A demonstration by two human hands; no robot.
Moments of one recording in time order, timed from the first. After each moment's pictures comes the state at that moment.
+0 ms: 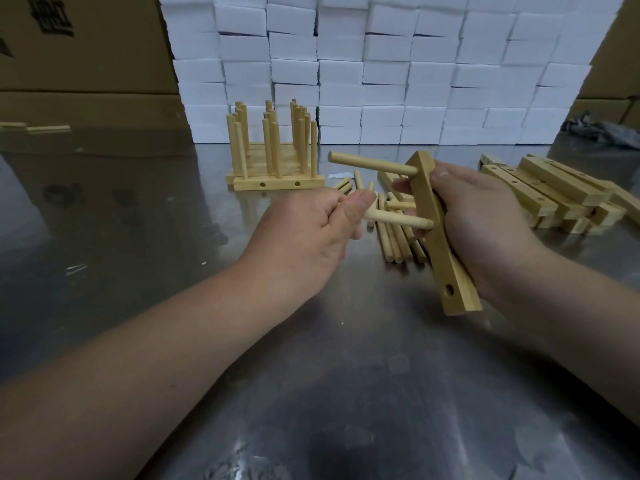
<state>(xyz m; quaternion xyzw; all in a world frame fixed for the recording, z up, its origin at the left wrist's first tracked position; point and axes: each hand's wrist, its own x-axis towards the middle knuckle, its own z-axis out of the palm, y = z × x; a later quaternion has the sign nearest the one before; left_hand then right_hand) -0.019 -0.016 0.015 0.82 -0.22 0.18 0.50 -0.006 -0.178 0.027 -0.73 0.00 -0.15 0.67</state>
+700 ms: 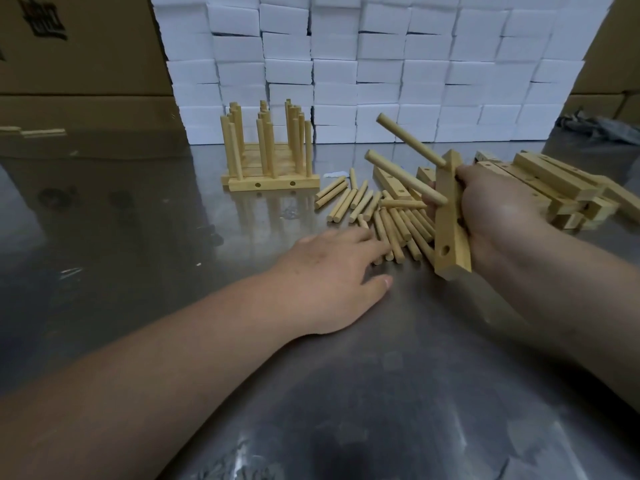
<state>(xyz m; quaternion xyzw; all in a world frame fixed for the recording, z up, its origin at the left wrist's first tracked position) -0.008 -0.032 -0.003 0.95 -0.29 0.06 0.11 0.016 -0.194 0.032 -0.61 0.17 -0.14 0.76</state>
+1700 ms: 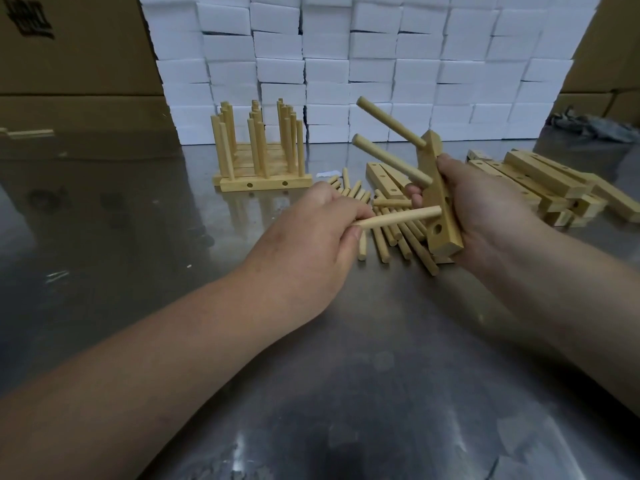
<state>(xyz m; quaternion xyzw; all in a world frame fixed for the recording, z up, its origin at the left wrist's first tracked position) -0.025 -0.026 0.014 0.88 -0.28 0.22 0.30 0.016 -0.194 0.033 -0.53 0.12 -0.08 0.84</state>
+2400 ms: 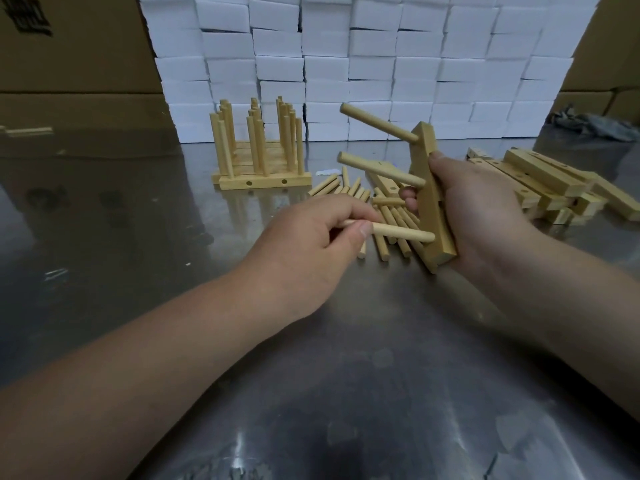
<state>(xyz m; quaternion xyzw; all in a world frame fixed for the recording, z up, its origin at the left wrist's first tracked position) -0.029 -0.024 0.014 0.84 -0.28 0.14 0.44 0.009 -0.189 0.027 -0.61 0.06 -0.13 0.78</state>
